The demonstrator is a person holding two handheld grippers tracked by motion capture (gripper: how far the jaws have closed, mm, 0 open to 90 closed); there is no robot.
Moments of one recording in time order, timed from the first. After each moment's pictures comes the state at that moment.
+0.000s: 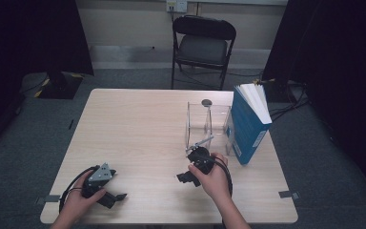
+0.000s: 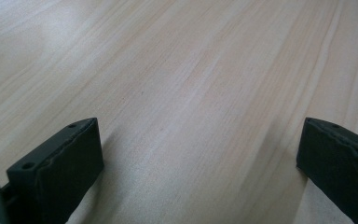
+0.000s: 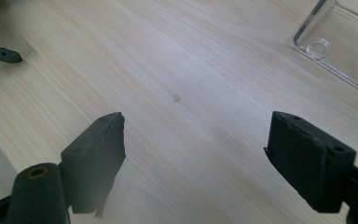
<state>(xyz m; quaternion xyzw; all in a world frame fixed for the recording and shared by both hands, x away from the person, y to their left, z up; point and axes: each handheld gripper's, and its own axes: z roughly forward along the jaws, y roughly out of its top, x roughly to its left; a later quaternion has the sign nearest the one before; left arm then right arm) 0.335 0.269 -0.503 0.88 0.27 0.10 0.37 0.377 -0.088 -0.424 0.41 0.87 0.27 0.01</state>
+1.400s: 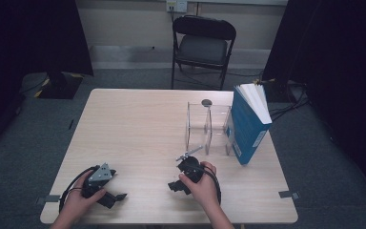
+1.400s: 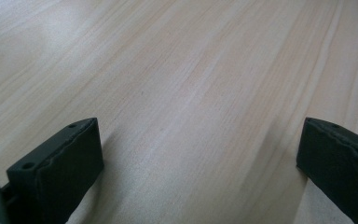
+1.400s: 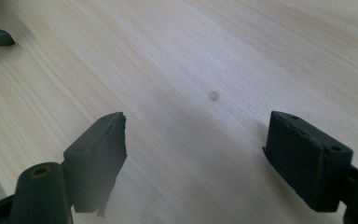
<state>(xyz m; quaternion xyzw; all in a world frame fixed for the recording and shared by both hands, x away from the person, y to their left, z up) 0.335 0.269 -0.503 0.88 0.26 0.11 0.37 0.369 -0.064 -0.465 0.40 0.87 0.27 0.00</state>
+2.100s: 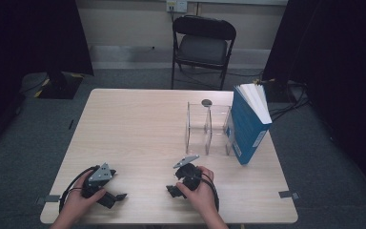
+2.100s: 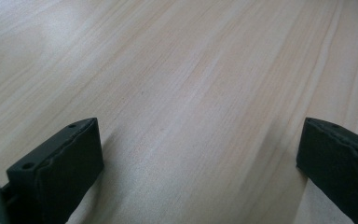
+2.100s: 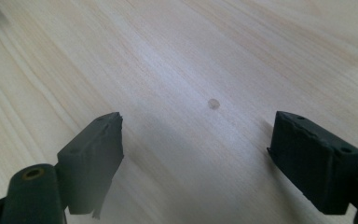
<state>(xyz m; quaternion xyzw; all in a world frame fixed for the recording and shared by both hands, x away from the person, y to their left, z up) 0.335 0.269 -0.503 0.88 0.26 0.11 0.37 0.356 -0.059 -0.483 0.36 0.88 0.30 0.08</state>
